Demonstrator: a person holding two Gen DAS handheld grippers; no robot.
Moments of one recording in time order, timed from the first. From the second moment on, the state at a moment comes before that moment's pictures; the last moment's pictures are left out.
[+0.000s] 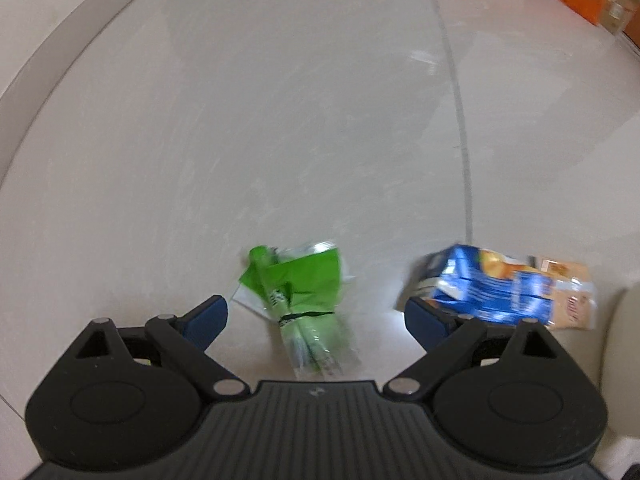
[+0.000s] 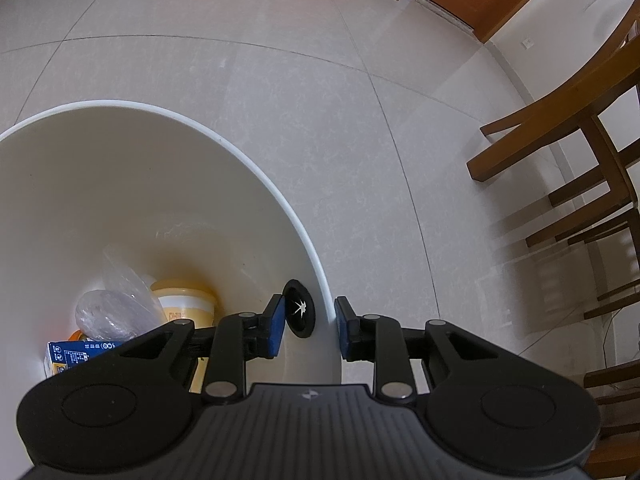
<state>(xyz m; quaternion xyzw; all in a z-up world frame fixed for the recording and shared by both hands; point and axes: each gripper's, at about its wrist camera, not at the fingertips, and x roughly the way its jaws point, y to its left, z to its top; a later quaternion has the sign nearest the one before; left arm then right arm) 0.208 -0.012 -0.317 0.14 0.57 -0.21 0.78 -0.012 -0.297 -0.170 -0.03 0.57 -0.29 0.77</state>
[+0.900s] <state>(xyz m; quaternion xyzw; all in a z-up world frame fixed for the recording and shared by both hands) 0.208 -0.004 -0.345 0.13 0.57 -0.19 0.79 -0.013 -0.295 -0.168 -0.03 0.57 -0.29 0.77</state>
